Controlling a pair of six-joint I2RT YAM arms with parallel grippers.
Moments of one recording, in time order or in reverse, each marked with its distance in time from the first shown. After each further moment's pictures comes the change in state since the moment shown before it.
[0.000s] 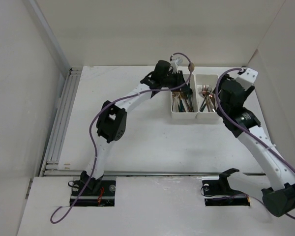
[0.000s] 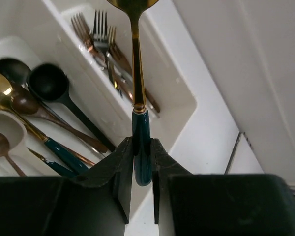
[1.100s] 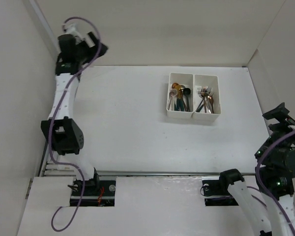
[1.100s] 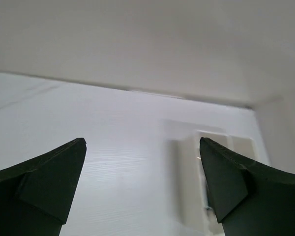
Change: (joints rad) left arm 0.584 -0.419 -0.110 -0.166 -0.163 0.087; right arm -0.163 -0.714 -0.201 0.268 0.109 -0.515
